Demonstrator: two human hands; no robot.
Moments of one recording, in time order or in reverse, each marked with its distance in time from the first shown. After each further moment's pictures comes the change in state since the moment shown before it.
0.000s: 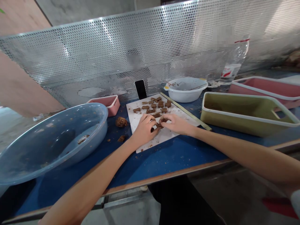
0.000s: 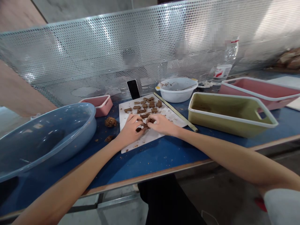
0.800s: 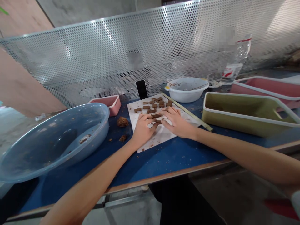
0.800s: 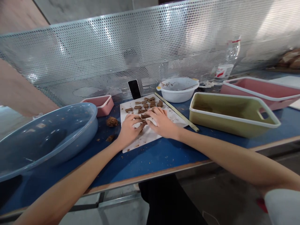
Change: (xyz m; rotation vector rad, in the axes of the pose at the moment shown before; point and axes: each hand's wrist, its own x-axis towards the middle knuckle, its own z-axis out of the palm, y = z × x) left_hand 0.001 0.001 0.002 -0.084 0.192 -0.159; right_hand -0.010 -0.004 0.005 -0.437 0.184 -0.215
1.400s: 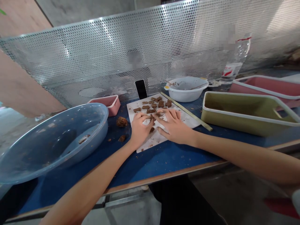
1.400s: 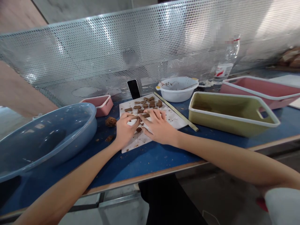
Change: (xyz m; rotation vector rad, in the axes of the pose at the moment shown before) left_hand -0.001 0.002 -0.002 -0.009 0.215 -0.146; right_hand -0.013 -0.017 0.008 -0.345 -0.051 -0.109
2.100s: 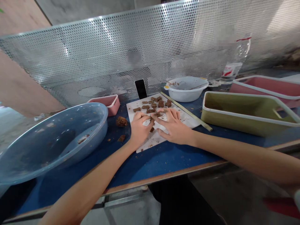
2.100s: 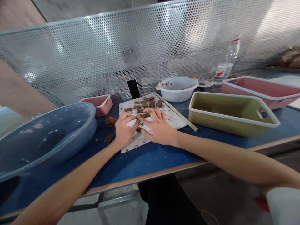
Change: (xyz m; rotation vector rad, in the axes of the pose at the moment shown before) left_hand 0.001 0.001 0.001 -0.070 0.076 0.096; right_hand -0.002 -0.001 -0.001 0.029 0.050 0.013
